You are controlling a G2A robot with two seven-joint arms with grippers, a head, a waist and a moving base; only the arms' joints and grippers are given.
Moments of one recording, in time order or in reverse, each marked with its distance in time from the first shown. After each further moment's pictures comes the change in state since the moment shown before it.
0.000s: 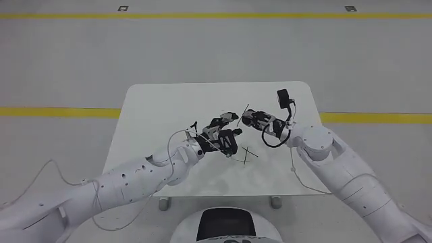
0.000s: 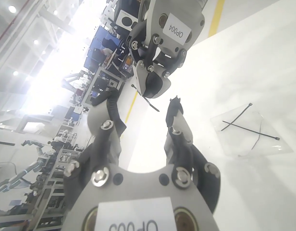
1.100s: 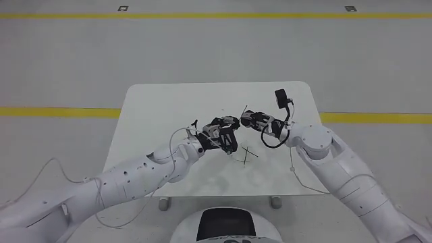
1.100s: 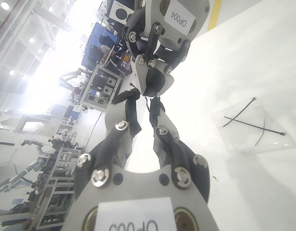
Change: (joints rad) left arm -0.011 -0.019 0.000 0.039 0.000 -0.027 -0.009; right arm -0.011 -0.034 0.041 0.013 -0.059 0.009 0.064
